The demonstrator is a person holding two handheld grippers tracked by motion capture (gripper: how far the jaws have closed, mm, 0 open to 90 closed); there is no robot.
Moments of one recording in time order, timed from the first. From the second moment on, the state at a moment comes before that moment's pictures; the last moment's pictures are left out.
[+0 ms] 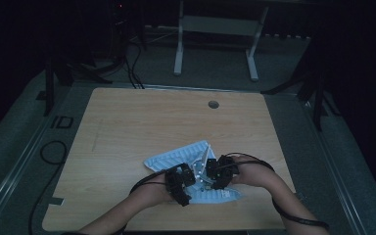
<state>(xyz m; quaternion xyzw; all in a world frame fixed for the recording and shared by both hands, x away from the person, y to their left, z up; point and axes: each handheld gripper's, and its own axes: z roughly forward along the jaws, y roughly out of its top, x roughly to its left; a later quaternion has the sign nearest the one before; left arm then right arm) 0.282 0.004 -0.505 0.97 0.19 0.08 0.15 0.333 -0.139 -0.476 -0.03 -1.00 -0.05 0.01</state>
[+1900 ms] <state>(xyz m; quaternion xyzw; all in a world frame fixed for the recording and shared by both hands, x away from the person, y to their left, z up) 0.319 0.131 -0.522 0.94 0.31 0.09 0.13 0.323 -0.266 -0.512 -0.19 -0.98 -0.06 0.05</state>
